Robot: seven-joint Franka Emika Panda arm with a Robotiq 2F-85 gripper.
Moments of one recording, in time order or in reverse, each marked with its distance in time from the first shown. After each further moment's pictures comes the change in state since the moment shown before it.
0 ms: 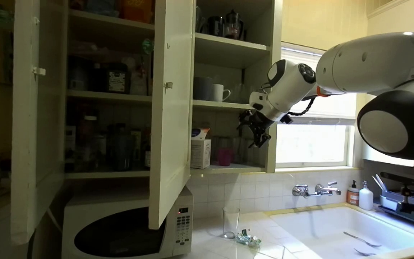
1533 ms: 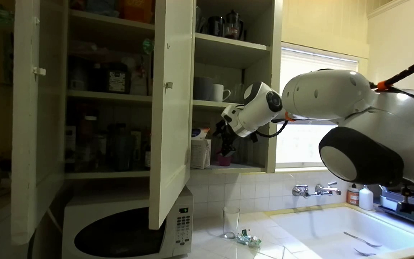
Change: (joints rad) arm -0.266 0.206 0.247 0.154 0.312 -0.152 0.170
